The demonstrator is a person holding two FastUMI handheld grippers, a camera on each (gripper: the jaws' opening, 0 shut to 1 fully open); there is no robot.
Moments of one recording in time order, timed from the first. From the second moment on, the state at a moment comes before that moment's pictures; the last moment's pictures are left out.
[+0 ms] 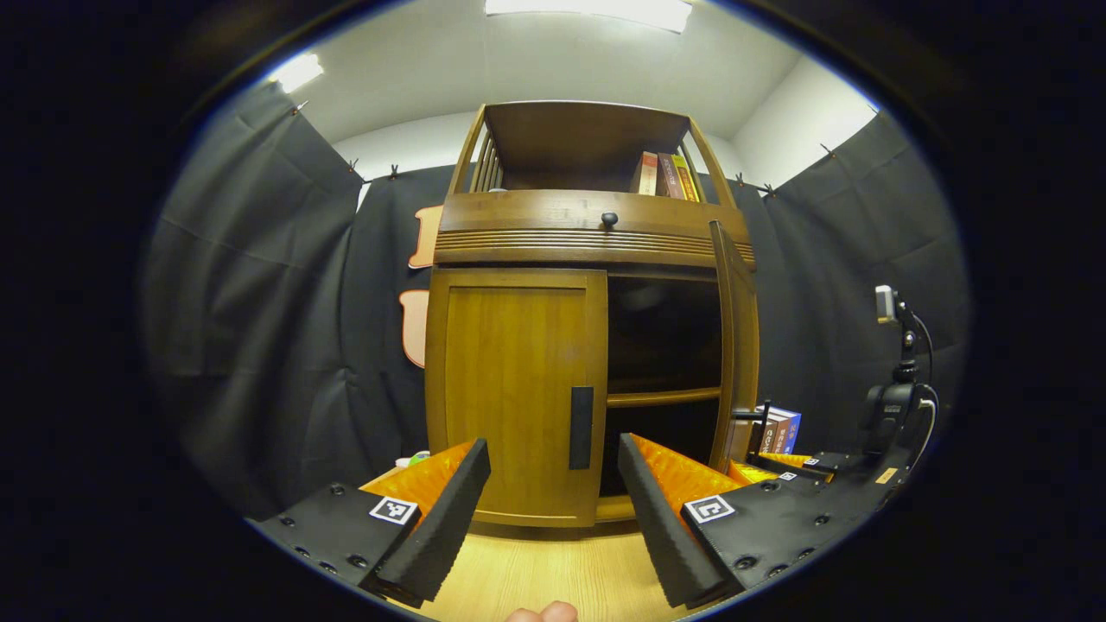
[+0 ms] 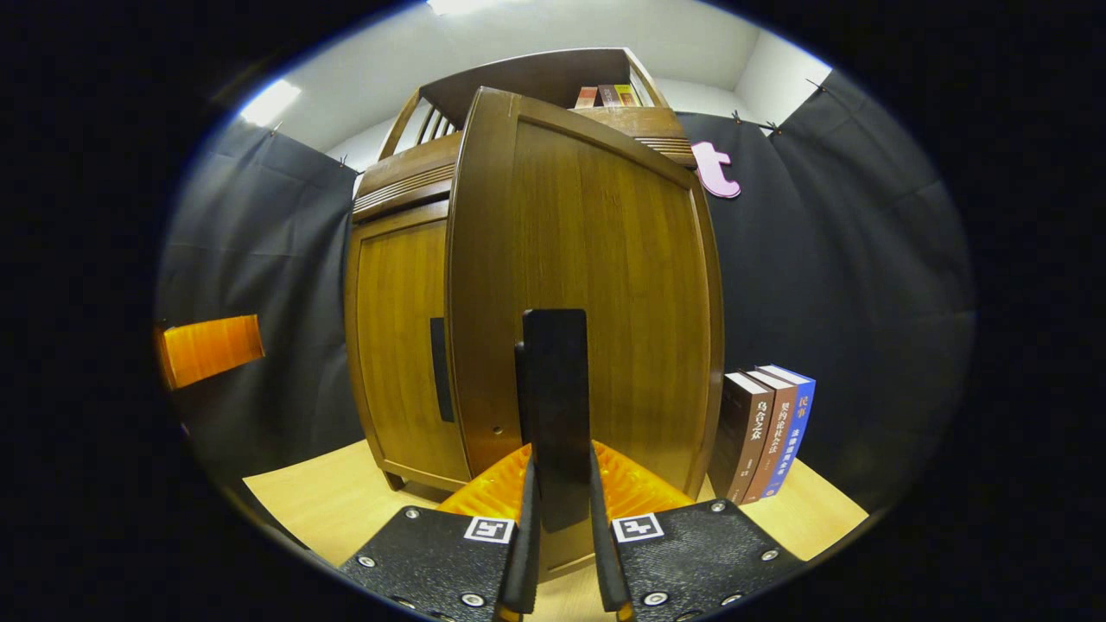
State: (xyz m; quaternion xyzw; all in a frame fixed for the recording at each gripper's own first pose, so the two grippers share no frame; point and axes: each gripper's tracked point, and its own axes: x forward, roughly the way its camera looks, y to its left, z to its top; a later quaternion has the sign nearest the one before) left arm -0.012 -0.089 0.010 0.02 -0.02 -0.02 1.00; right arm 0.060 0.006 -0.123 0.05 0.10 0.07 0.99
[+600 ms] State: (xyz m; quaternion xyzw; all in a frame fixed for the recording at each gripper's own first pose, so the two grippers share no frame) left arm -0.020 -0.104 0.005 0.01 -0.02 -0.03 1.00; right arm 0.030 -0.048 -0.126 0.04 0.12 0.01 0.99
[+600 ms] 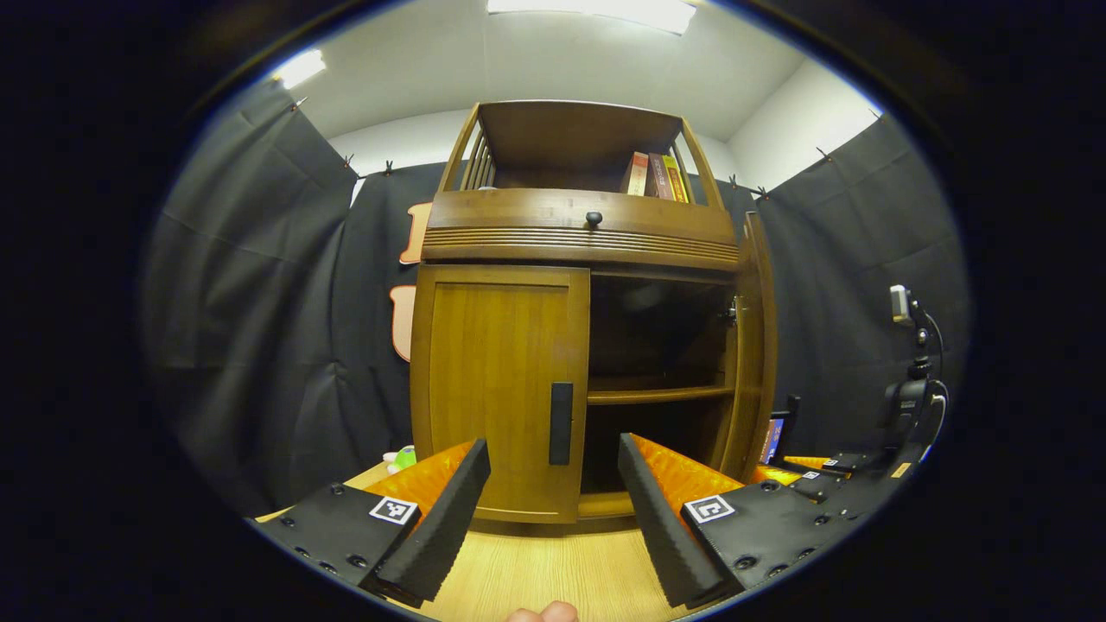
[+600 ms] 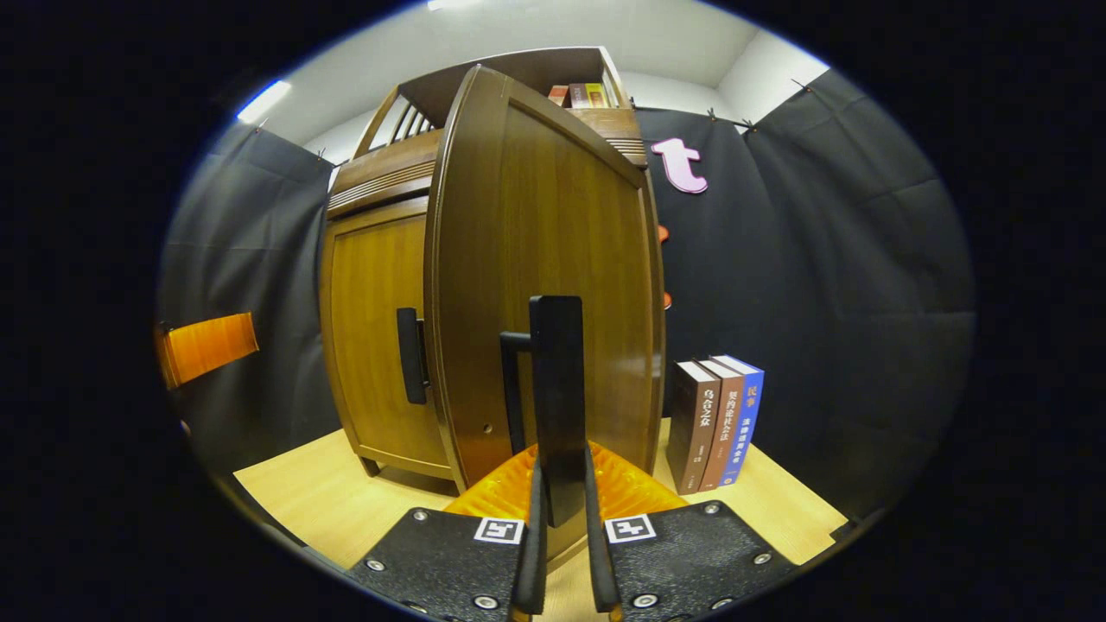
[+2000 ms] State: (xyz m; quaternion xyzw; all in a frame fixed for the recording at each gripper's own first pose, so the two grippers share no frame) left arm -0.026 -0.103 0.004 0.00 -0.02 -0.04 1.00; right arm 0.010 -0.184 -0.128 -0.01 0.11 0.04 0.99
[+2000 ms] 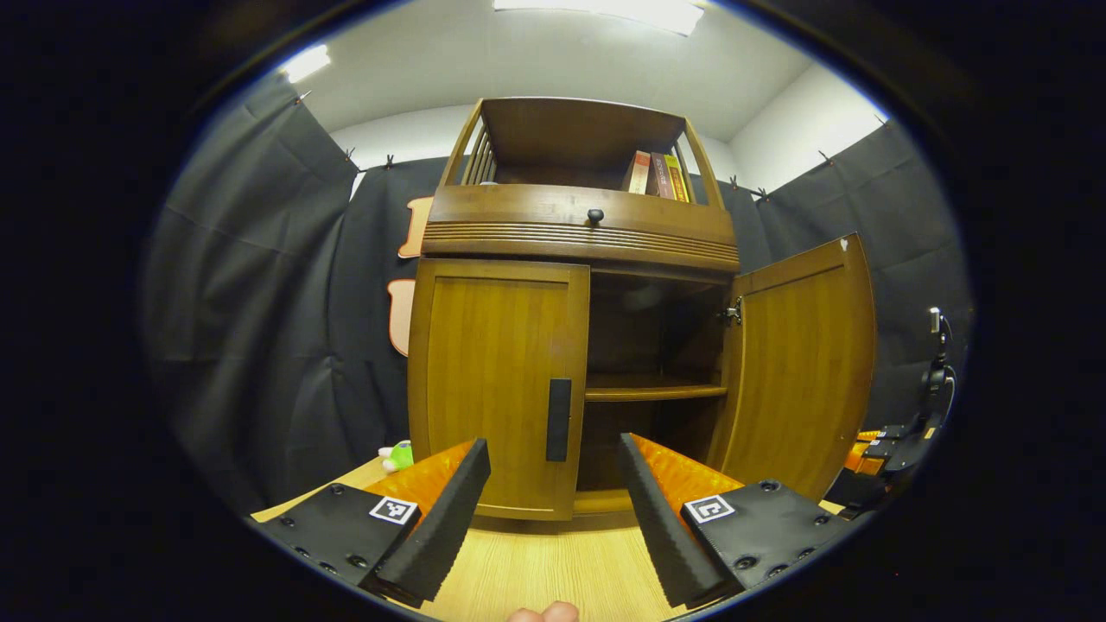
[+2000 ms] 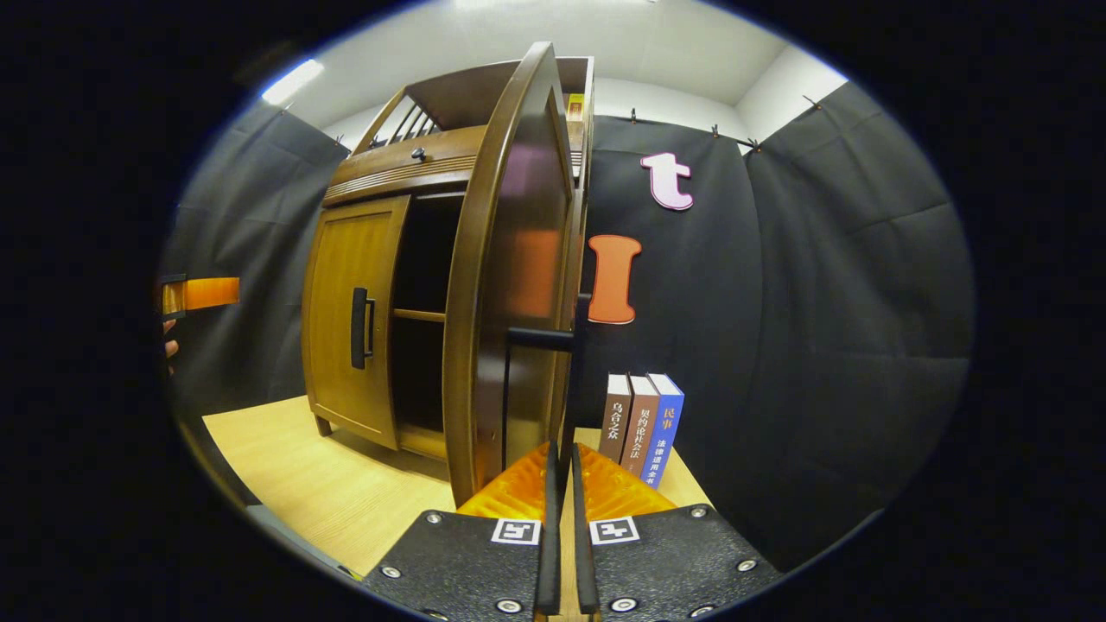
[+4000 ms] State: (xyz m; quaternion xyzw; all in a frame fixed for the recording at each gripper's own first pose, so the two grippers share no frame) left arm 0.005 -0.068 -0.016 0.01 0.00 -0.02 1.00; right arm -0.035 -0.045 -0.057 0.05 0.08 0.06 0.99
